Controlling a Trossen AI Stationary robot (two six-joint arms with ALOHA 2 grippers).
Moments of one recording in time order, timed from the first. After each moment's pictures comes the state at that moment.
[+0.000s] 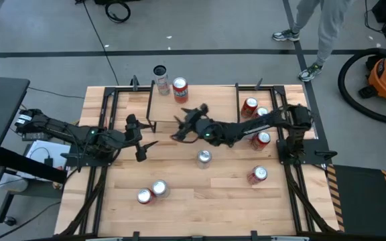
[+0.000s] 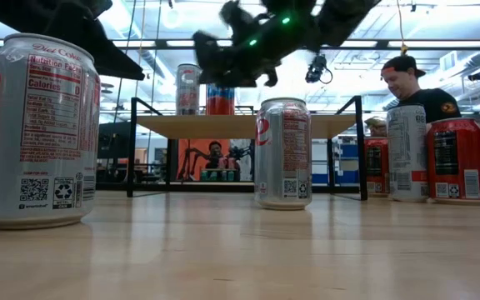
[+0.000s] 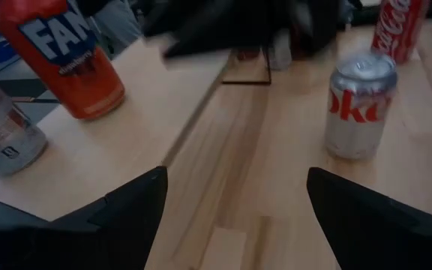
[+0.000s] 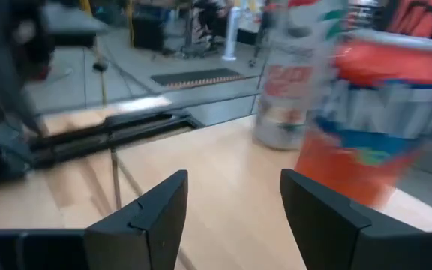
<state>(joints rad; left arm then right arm) -0.23 0.72 0.45 -0.14 -0.60 -0.03 0.01 1.90 1.22 0.48 0.74 0.03</state>
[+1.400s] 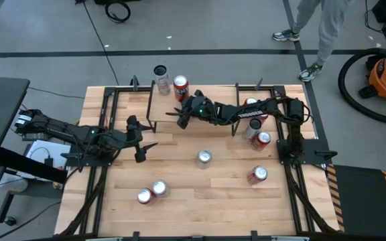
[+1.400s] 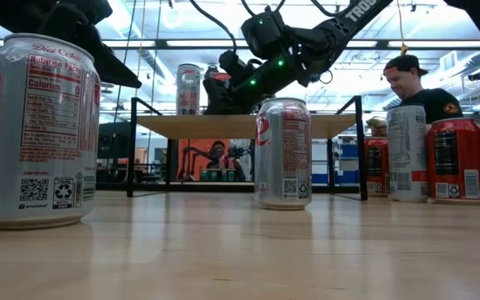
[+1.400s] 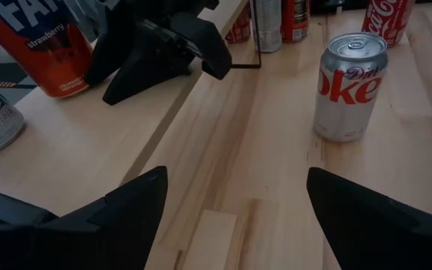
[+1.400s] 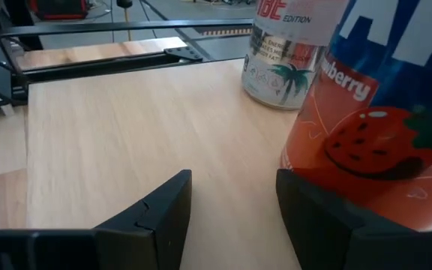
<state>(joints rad) -0.23 0.72 0.45 -0.20 -0.55 -0.07 -0.24 1.94 1.26 0.32 0.33 0.01</state>
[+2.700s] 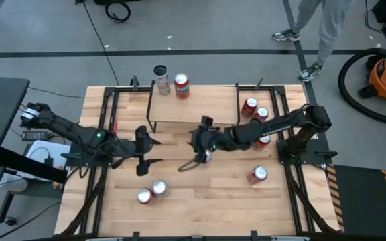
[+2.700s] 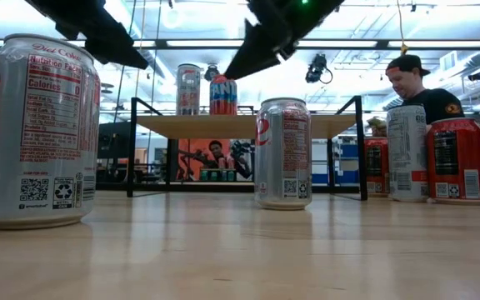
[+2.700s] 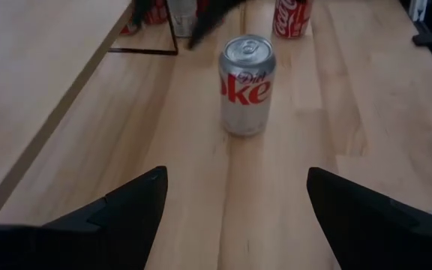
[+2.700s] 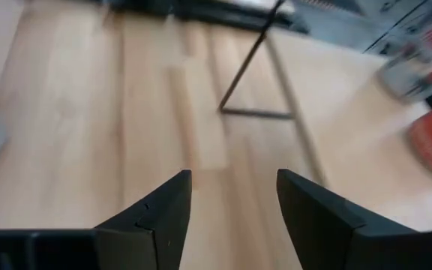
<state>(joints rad) -0.36 0.95 0.68 -0.33 -0.42 -0.23 0.15 1.69 1.24 -0.21 0.47 -0.04</state>
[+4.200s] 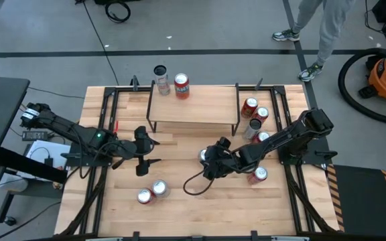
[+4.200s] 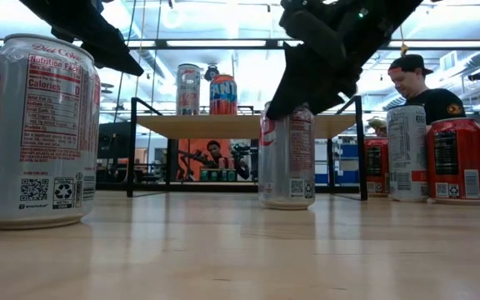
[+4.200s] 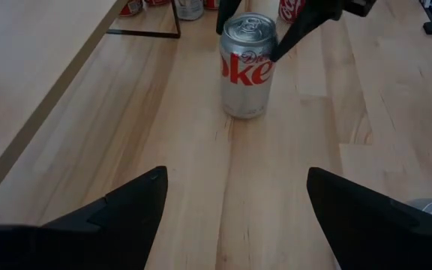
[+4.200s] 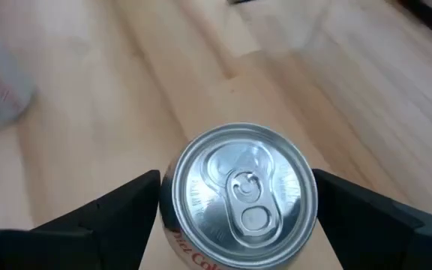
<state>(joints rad) -0.36 0.96 0.68 -0.38 -0.42 -0.28 0.34 1.70 1.07 -0.31 0.60 0.57</state>
